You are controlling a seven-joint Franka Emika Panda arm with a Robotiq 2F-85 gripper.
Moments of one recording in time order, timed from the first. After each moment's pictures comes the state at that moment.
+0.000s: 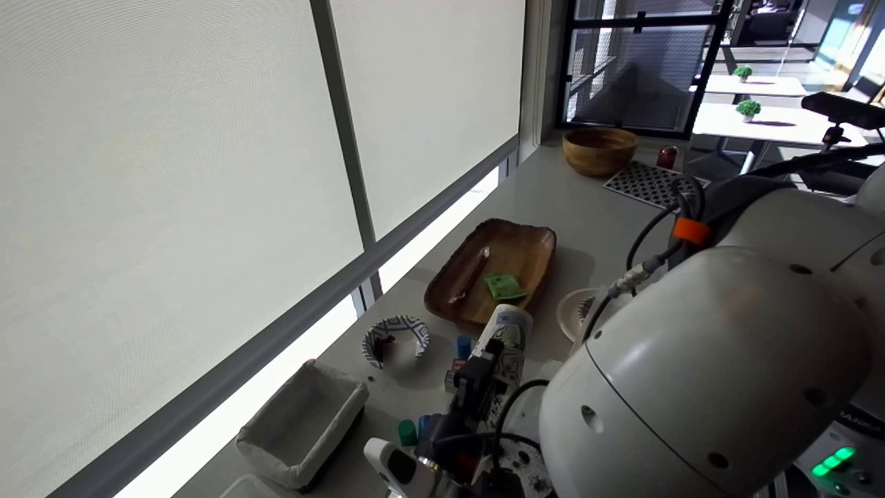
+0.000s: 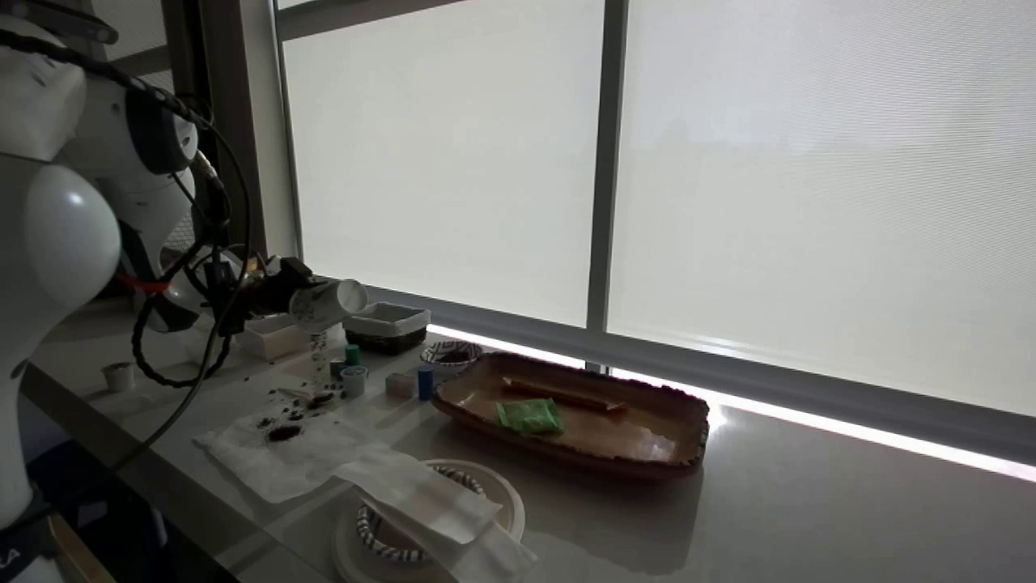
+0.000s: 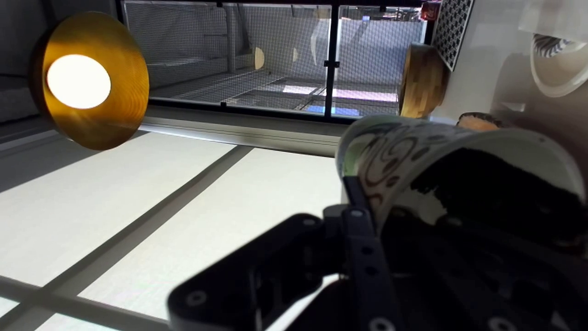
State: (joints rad) arm 0.97 1.02 -0.08 -1.38 -0.99 0.84 0.88
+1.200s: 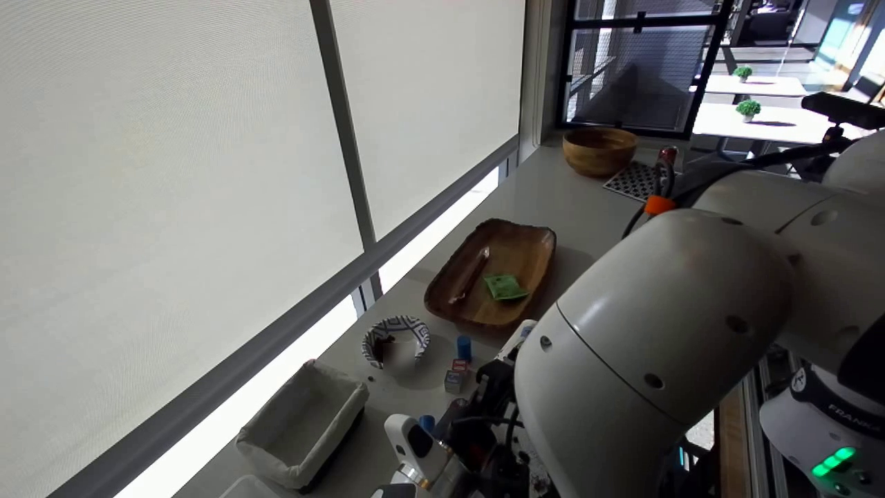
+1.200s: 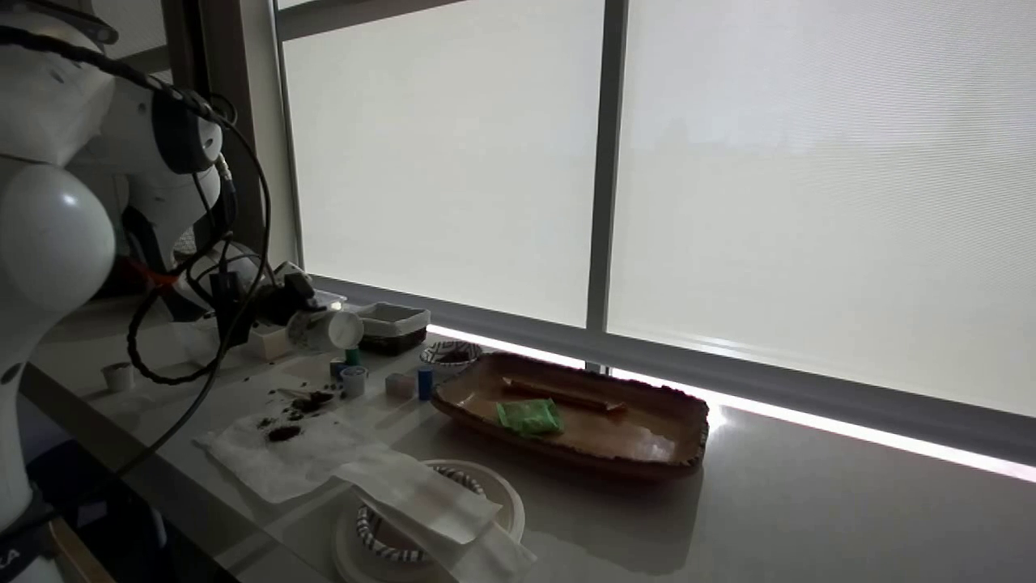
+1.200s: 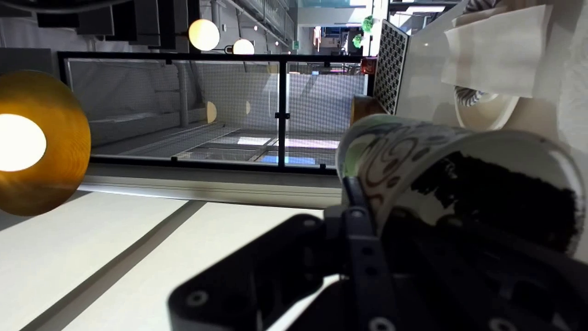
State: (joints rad) arm 0.85 1.00 0.00 -1.39 -0.84 0.87 1.06
